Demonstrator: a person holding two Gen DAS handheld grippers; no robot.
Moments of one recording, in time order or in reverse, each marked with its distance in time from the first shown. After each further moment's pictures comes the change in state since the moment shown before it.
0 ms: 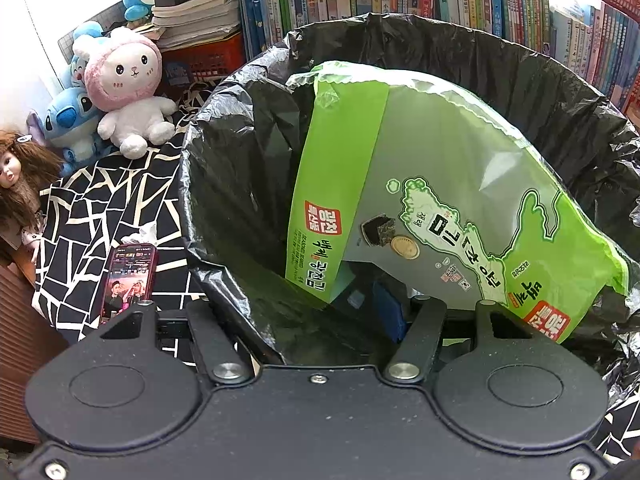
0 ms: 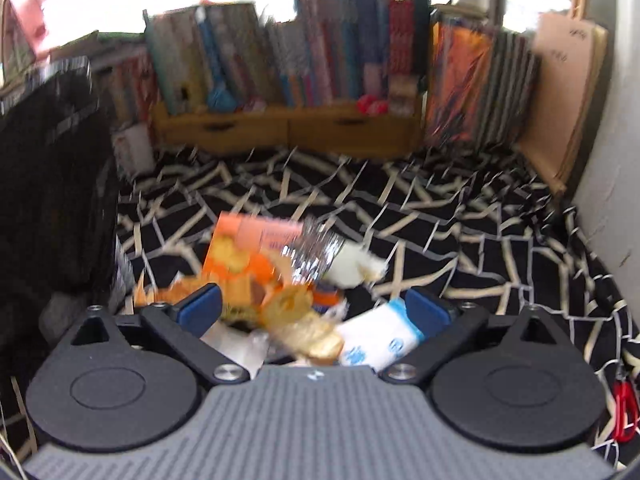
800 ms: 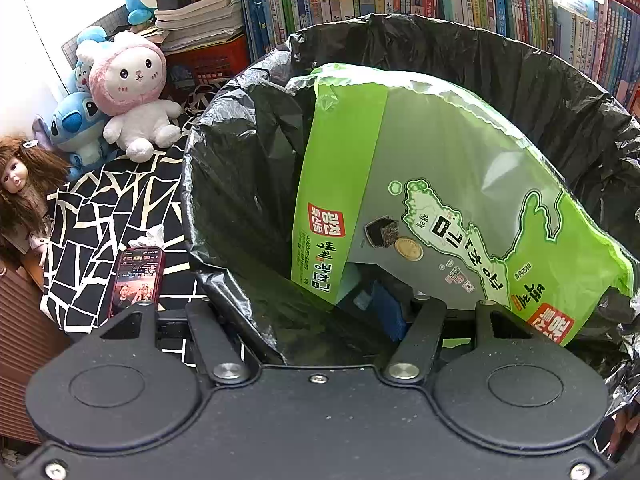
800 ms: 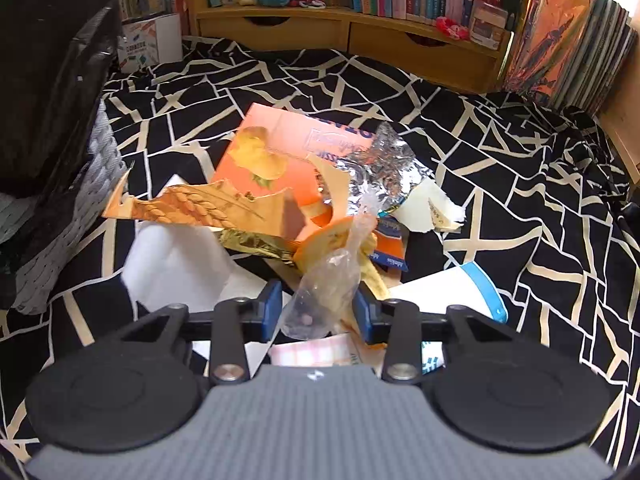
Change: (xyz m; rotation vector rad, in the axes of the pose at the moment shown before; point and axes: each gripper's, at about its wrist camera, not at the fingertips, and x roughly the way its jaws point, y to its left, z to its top) left arm 0.002 -0.003 0.002 0.010 0.003 0.026; right arm 0.078 0.030 -0.020 -0.163 0.205 0.077
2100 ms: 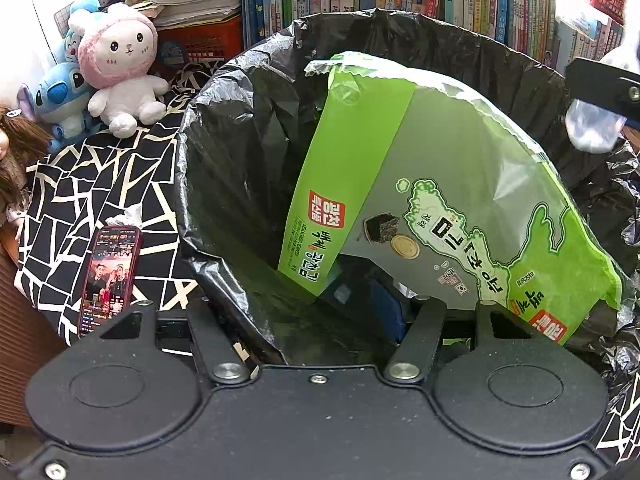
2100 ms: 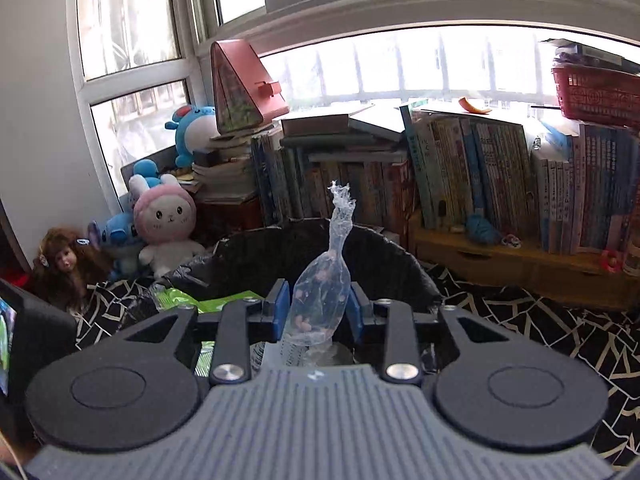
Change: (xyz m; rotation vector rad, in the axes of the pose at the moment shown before) left arm 0.006 0.012 0.003 -0.068 0.041 -0.082; right arm -0.164 0.100 0.142 -0.117 -0.377 0.471
